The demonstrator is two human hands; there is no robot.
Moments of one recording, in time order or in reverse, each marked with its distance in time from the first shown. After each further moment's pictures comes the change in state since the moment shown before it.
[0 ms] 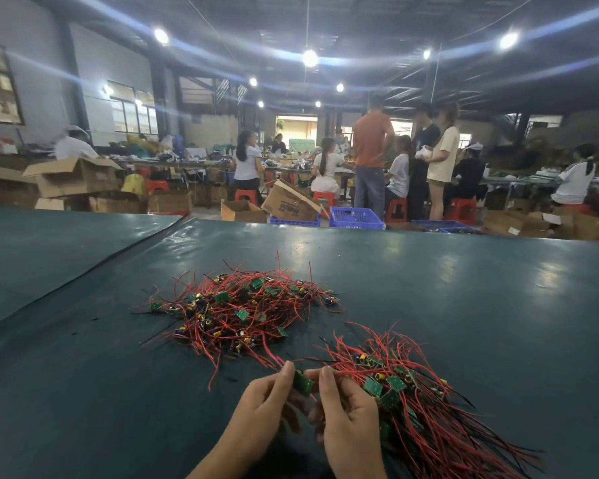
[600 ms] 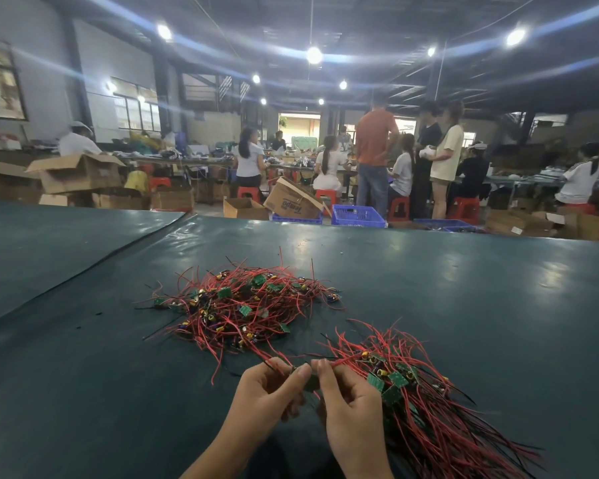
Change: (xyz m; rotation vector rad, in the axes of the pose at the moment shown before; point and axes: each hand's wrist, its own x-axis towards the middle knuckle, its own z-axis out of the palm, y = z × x) left_hand -0.004 0.006 0.002 -0.132 0.108 0.064; right_hand 0.009 0.004 -0.002 -0.074 -0.008 -0.092
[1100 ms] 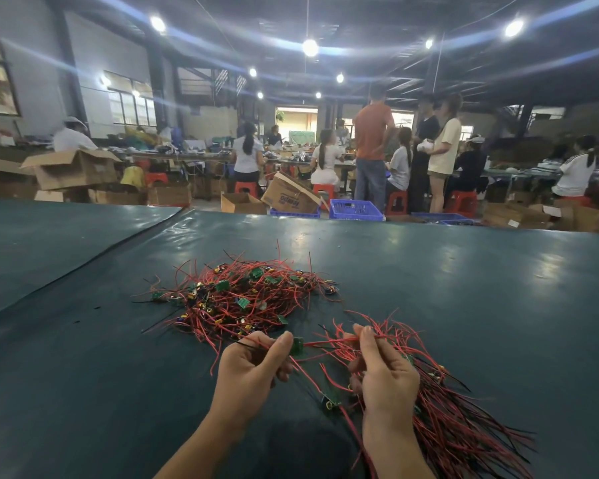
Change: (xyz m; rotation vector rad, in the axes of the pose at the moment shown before) left_hand 0.004 0.012 -0.005 -0.008 0.167 0.167; right_hand 0.020 -0.012 -0.020 0.331 0.311 0.117
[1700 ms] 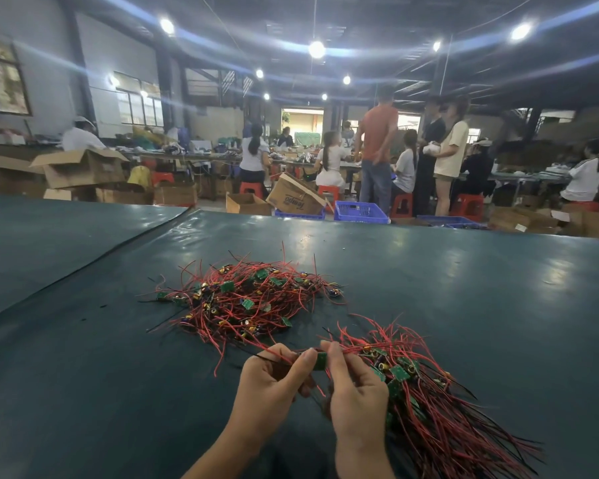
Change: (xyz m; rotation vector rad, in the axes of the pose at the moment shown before) left_hand -0.010 0.003 0.016 -0.011 -0.064 -0.024; right_hand -0.026 0.017 0.022 -0.125 -0.086 -0.003
